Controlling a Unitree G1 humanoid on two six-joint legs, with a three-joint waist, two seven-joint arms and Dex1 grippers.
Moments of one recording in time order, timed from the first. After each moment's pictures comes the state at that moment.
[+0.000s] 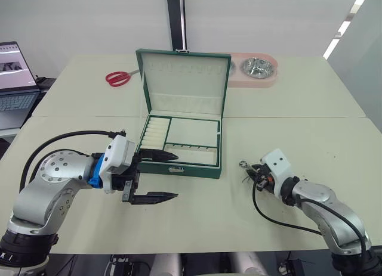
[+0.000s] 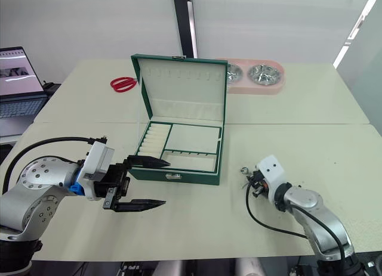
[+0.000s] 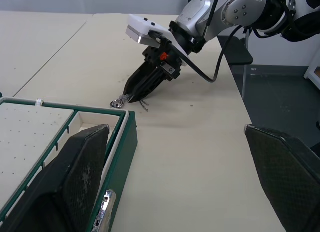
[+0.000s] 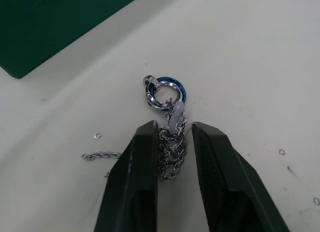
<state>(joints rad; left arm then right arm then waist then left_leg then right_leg) -0.17 0.87 0.10 -0.38 -0.67 0.36 -1.31 -0.06 -0.53 0.10 -0.50 0.21 0.83 0.45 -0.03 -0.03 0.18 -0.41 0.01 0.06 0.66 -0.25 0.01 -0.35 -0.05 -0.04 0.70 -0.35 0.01</state>
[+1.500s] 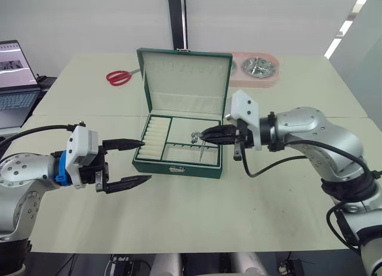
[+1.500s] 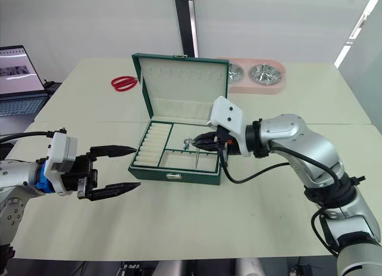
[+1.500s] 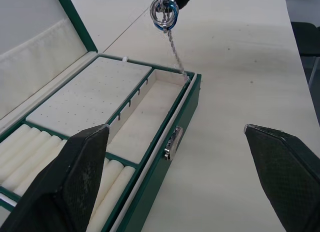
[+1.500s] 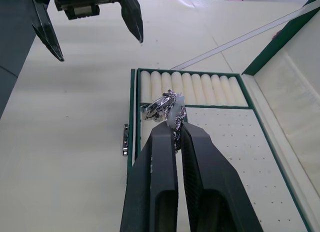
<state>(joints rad) -0.07 0.92 0.32 -0.27 -0.63 0.32 -1.28 -0.81 -0.61 0.35 -0.34 0.45 0.79 0.90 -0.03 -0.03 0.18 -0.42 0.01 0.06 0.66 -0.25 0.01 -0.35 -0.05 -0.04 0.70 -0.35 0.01</state>
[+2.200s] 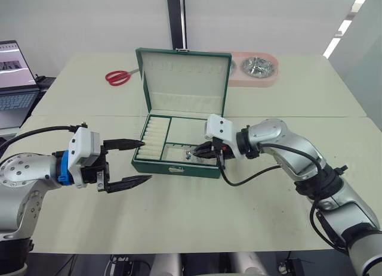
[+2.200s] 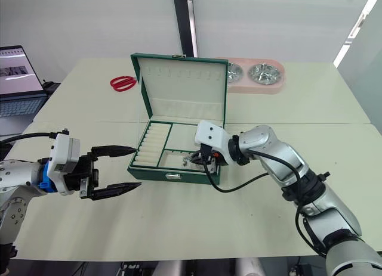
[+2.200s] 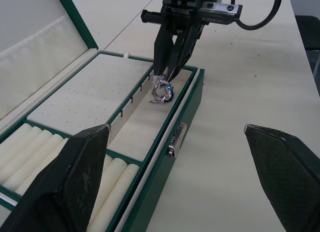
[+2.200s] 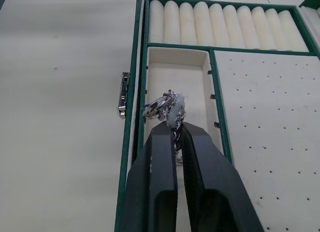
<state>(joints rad) -0.08 0.91 0.30 -0.26 -0.61 0.29 -1.28 -0.82 -0.50 0.49 -0.15 0.25 0.74 0.97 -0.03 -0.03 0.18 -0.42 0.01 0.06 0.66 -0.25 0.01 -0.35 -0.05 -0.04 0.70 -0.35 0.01</state>
